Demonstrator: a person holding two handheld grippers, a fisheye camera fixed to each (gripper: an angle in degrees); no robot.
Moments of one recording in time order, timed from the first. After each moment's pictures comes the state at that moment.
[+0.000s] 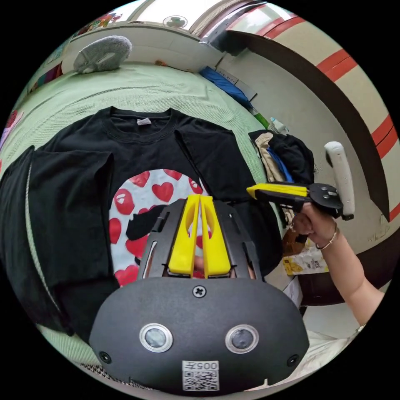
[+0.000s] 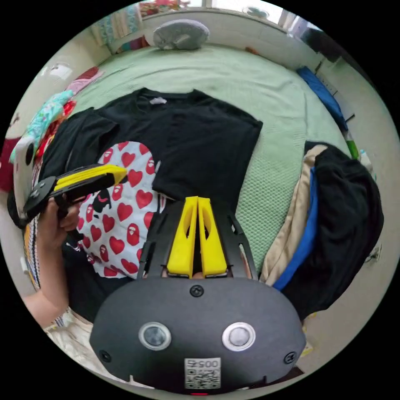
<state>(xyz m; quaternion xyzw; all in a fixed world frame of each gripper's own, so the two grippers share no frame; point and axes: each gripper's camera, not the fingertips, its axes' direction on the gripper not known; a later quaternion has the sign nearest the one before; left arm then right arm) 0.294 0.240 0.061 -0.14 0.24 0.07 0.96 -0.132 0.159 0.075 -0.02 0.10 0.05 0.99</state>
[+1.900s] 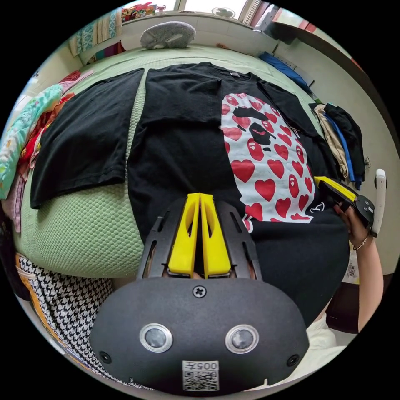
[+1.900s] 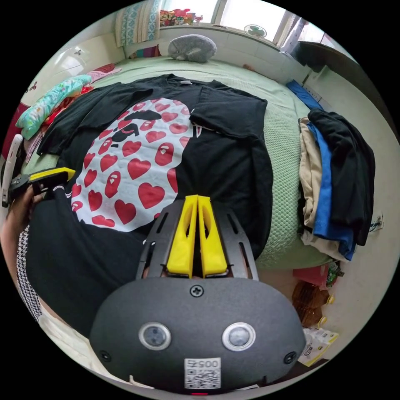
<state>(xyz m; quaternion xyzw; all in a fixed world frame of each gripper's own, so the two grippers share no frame) 0.152 0.419 -0.135 -0.19 0.06 0.00 0.98 -0.218 0.438 0.146 0.03 0.14 0.06 0.99</state>
